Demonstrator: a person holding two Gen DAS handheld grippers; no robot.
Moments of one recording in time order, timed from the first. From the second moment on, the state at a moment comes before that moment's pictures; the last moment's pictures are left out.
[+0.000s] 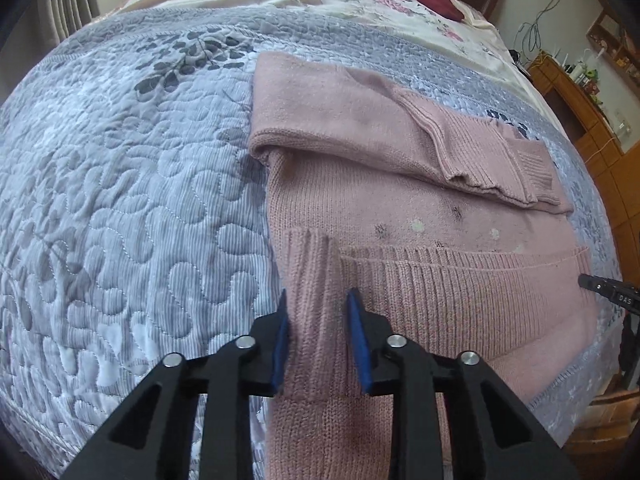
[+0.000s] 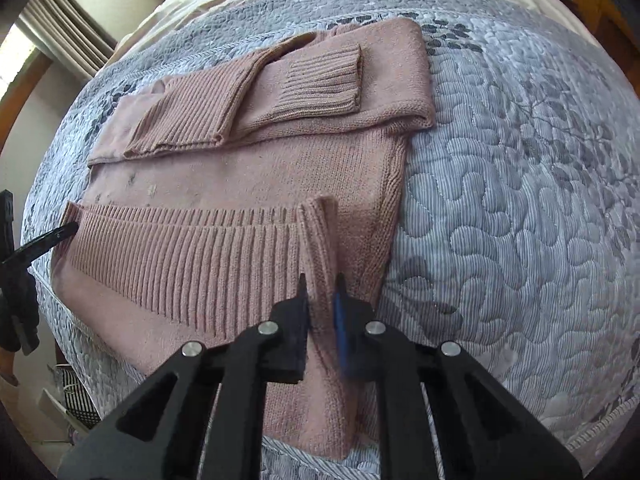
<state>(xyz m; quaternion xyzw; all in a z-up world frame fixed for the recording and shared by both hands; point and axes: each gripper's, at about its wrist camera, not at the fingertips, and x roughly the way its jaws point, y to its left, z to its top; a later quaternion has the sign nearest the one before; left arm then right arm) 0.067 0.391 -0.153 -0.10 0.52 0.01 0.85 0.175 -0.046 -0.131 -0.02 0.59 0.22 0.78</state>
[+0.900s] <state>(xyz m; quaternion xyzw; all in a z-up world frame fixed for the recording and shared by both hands) 0.133 0.388 0.002 -0.11 0.34 -0.01 0.93 0.246 -0.064 0.024 0.08 0.47 0.25 0.84</state>
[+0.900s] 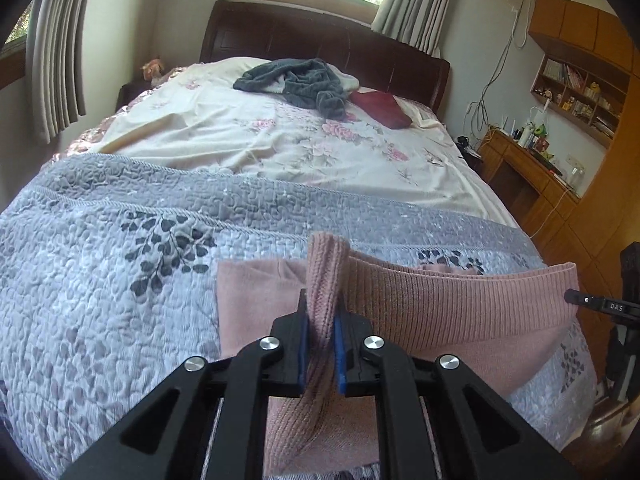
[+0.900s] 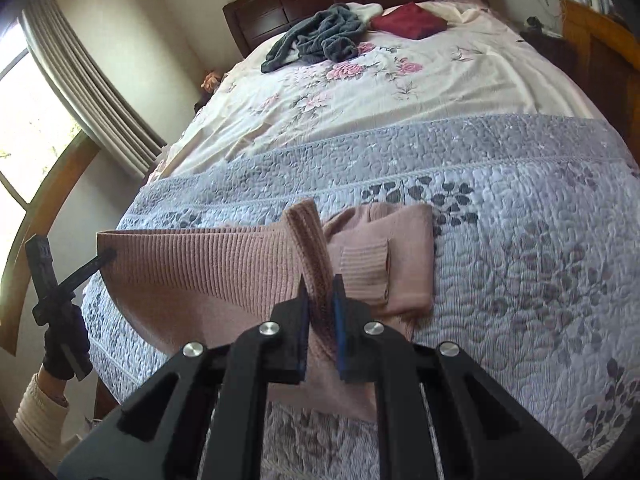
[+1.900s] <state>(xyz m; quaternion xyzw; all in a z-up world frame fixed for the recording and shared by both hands) 0.220 0.438 -0.114 -0.13 0.43 0.07 0.89 0.336 -0.062 -0.102 0.08 0.55 0.16 0.81</state>
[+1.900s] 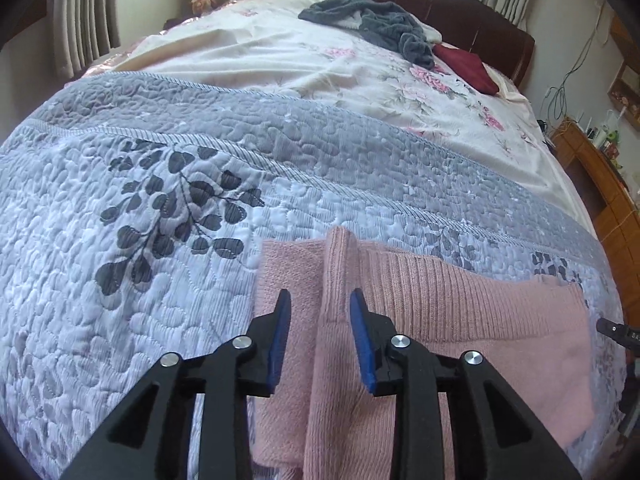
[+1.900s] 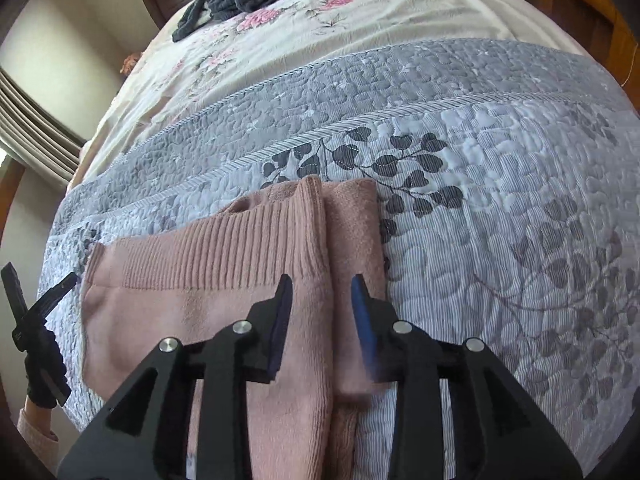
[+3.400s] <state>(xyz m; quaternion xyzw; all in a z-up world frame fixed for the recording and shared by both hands) 0.183 0.341 -0.132 -0.11 0.49 -0.03 0.87 0.290 -0.105 -0.130 0.17 0.62 0.20 0.74</state>
